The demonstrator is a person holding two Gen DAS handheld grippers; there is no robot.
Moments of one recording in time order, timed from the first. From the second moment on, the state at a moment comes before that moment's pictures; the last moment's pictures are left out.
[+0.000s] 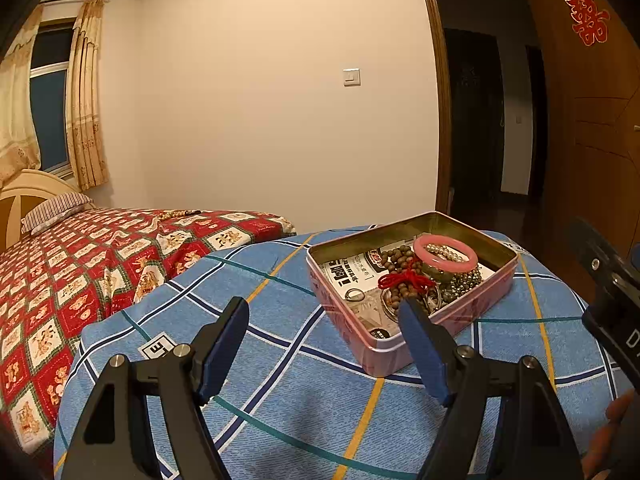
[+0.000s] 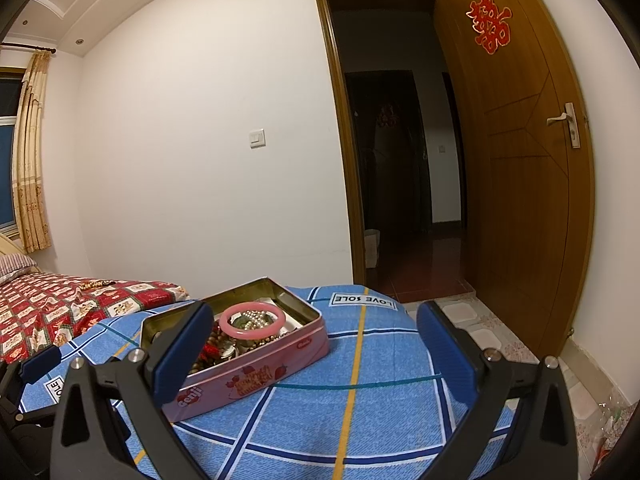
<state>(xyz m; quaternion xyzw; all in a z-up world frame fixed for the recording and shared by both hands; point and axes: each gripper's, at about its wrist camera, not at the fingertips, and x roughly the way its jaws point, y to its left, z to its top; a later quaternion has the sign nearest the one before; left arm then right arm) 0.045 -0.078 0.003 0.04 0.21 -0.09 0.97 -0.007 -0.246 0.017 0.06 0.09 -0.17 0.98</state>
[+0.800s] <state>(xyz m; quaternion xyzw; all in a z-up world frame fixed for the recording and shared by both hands) 0.046 -0.080 0.004 0.04 0.21 -0.09 0.97 -0.007 -0.246 0.016 0.06 0.09 -0.17 0.98</state>
